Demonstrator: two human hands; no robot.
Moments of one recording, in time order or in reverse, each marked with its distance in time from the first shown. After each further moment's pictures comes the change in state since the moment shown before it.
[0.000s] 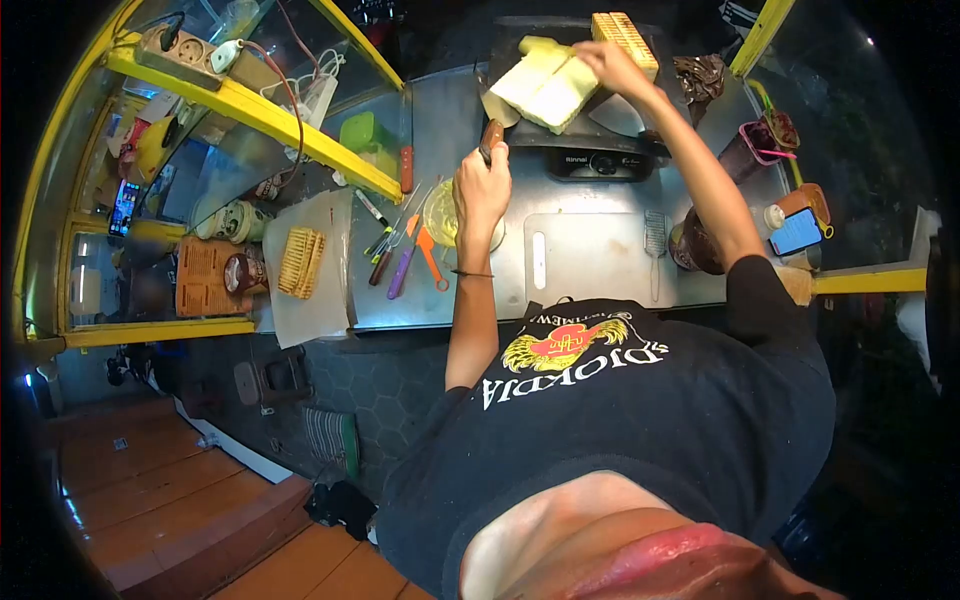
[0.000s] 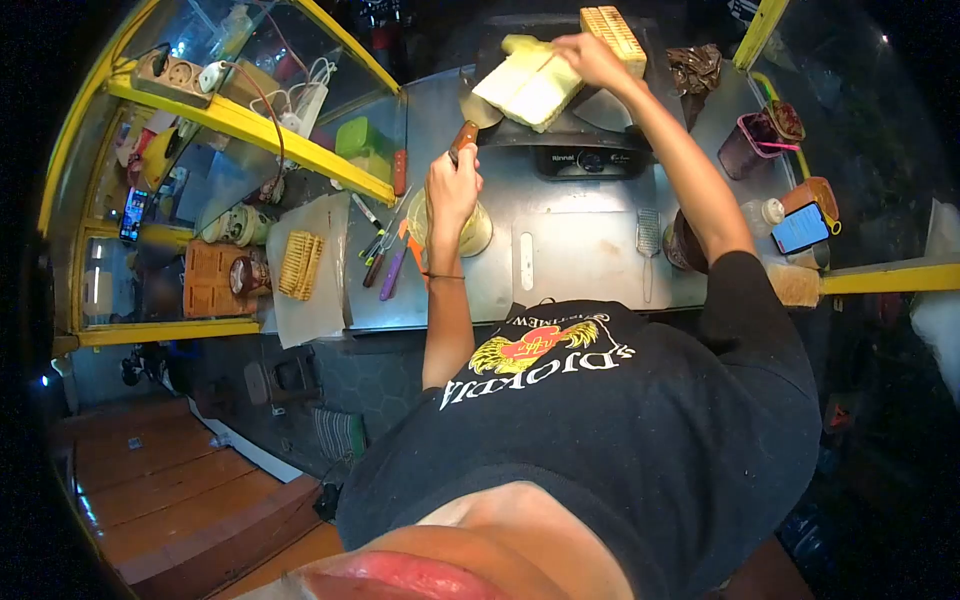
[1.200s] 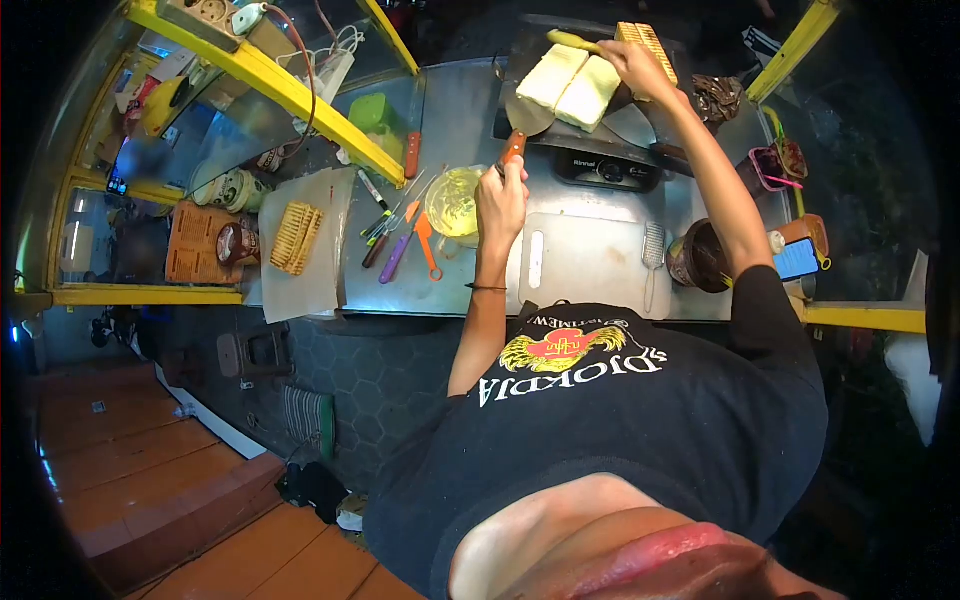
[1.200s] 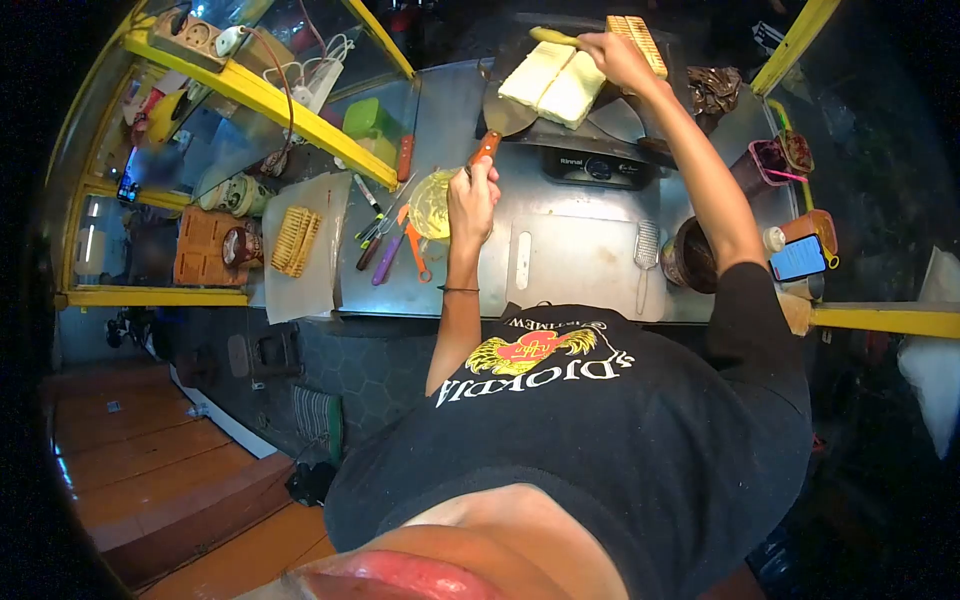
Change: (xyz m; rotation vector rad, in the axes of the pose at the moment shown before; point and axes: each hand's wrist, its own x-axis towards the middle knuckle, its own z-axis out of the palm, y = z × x) left_hand -0.038 -0.003 0.015 -0.372 0.036 -0.155; right_hand 0.010 0.004 -0.015 -0.174 -0.061 -0.047
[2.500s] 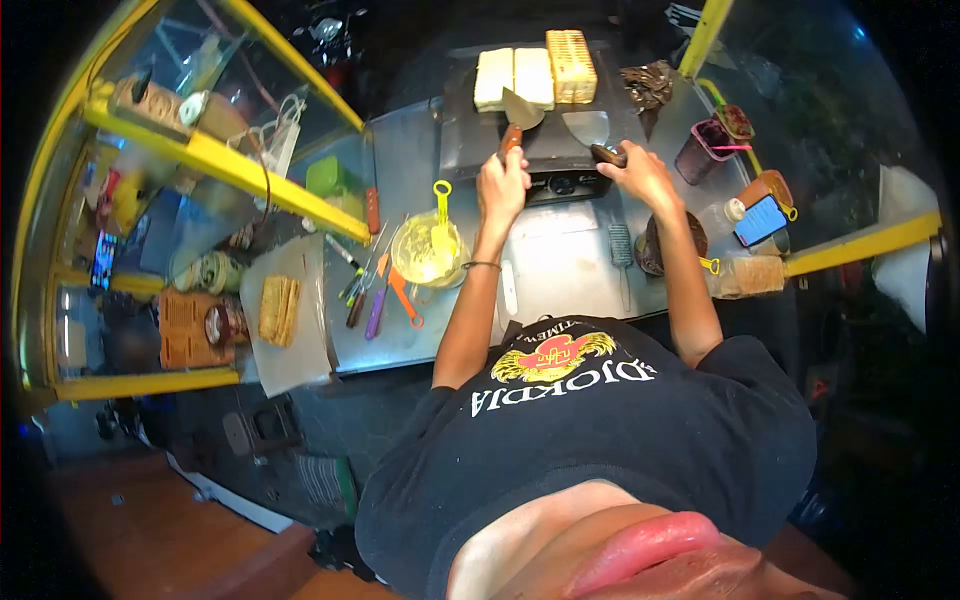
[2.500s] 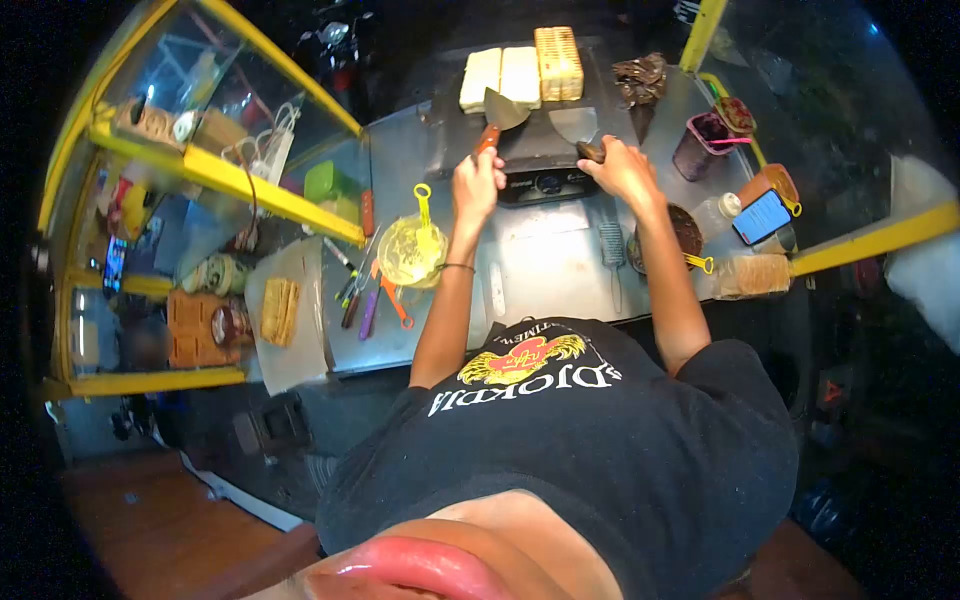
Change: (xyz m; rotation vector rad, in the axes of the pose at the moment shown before) left_hand 0.056 -0.006 0.084 0.027 -0.218 0.135; right_hand -0.167 -0.074 -0.057 -0.185 -0.200 0.802
